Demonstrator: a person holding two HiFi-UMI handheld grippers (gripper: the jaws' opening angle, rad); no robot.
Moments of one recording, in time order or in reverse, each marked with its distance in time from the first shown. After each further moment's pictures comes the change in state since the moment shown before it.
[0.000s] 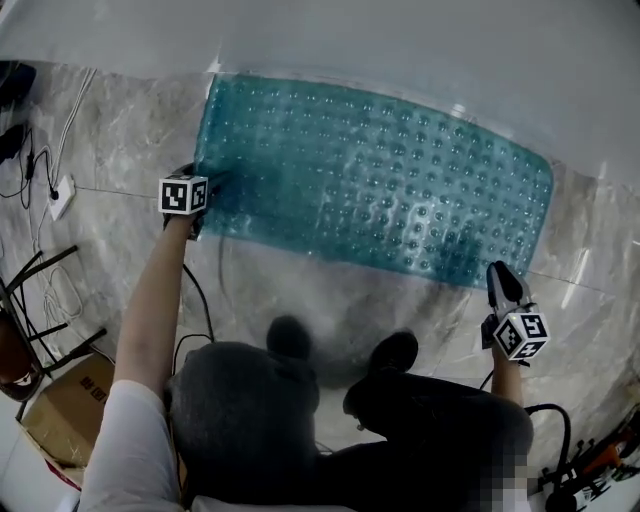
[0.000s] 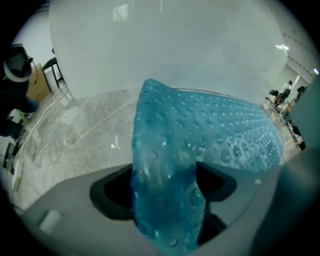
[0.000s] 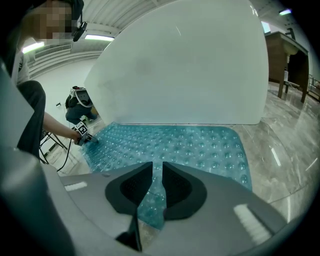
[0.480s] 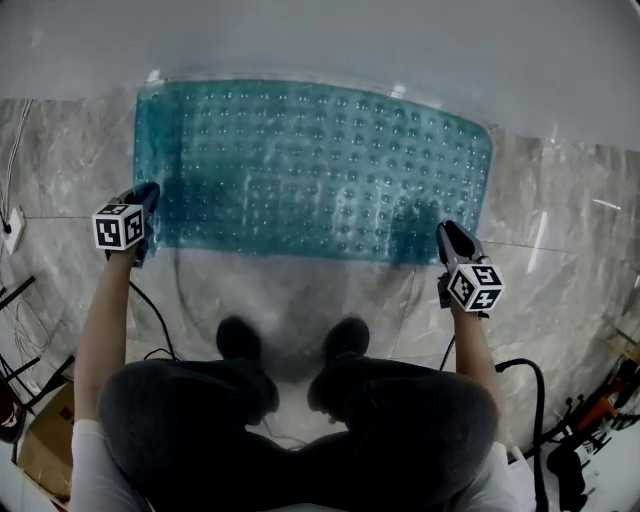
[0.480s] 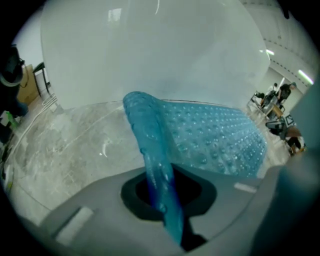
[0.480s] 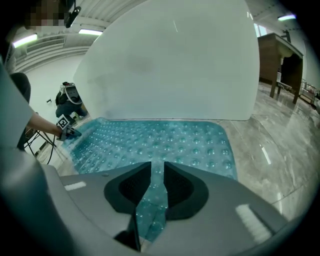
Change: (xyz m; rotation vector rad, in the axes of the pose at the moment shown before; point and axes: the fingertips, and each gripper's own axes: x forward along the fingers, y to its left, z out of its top) left arm -0.023 -0.074 0.012 0.050 -0.063 -0.121; right arm 0.017 -0.069 -0.019 0.018 0.030 -0.087
